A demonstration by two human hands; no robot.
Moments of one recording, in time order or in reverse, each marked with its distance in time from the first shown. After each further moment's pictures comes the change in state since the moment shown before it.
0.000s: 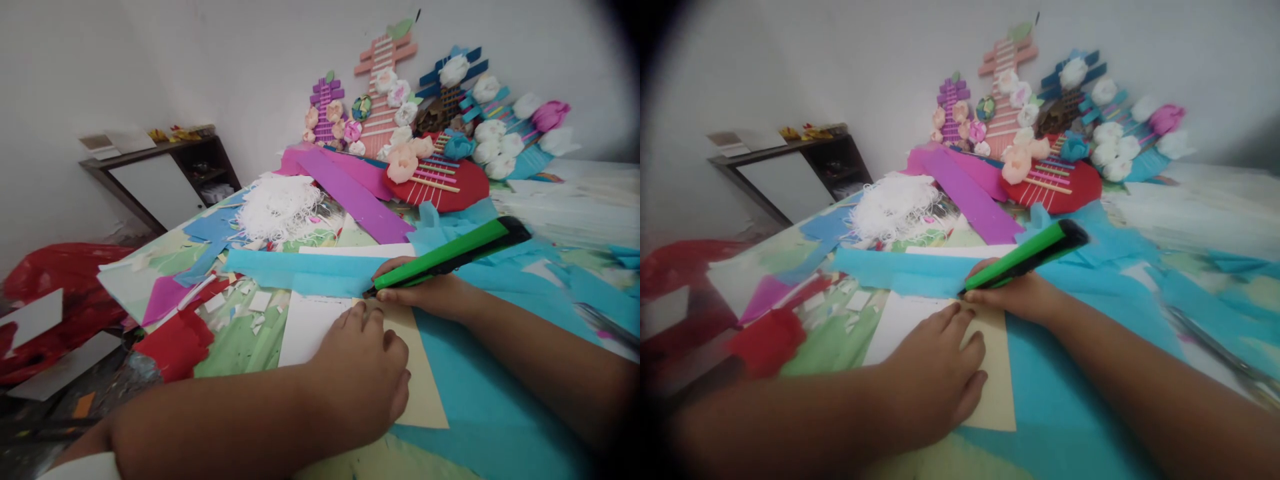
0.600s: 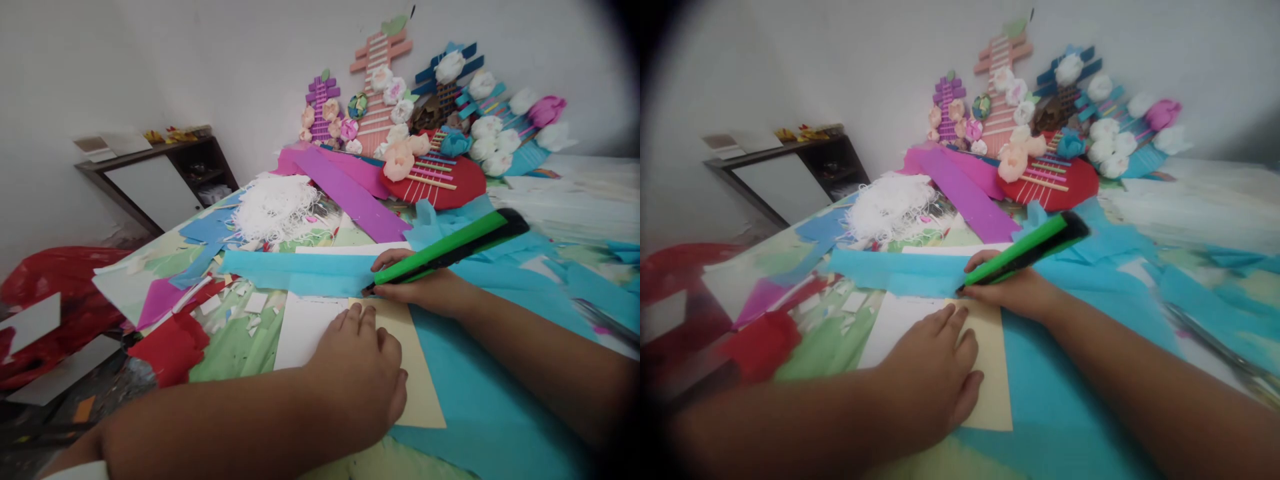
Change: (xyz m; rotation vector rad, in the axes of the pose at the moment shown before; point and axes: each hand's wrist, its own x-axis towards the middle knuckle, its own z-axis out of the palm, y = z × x) left_hand 0.000 0.004 0.004 0.023 -0.016 -0.042; right_hand 0.000 0.001 0.002 0.134 0.080 0.074
